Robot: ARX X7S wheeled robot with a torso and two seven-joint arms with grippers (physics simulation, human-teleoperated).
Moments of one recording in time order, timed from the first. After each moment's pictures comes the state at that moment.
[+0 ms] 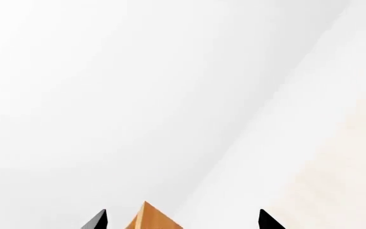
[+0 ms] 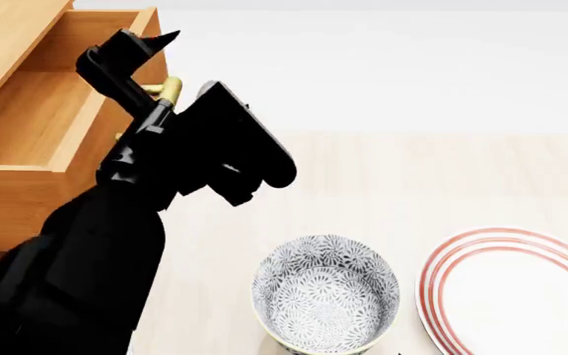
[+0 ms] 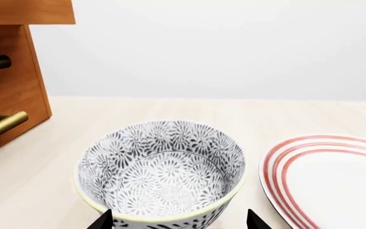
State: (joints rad) left arm -1.01 -0.05 0.69 -0.12 0.42 -0.76 0.12; right arm 0.05 0.30 -0.40 0.04 0.32 -0.07 0.27
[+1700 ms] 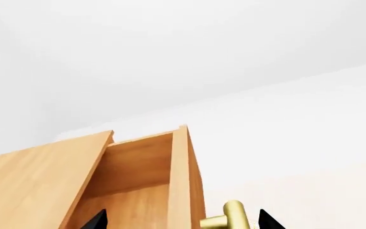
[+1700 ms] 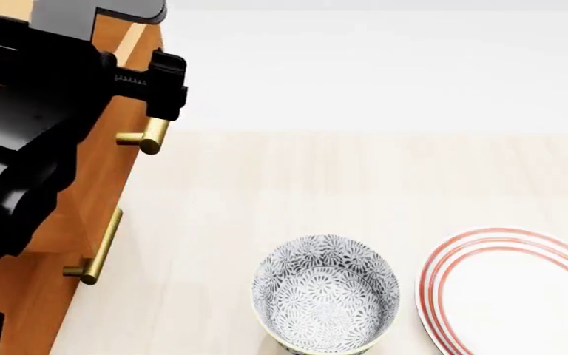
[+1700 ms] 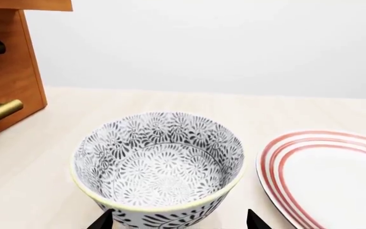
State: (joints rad) left arm -1.25 -0.04 0.33 -0.40 -0.15 -0.96 -0.17; right arm 0.05 0.32 -0.43 0.04 0.32 -0.05 0.30
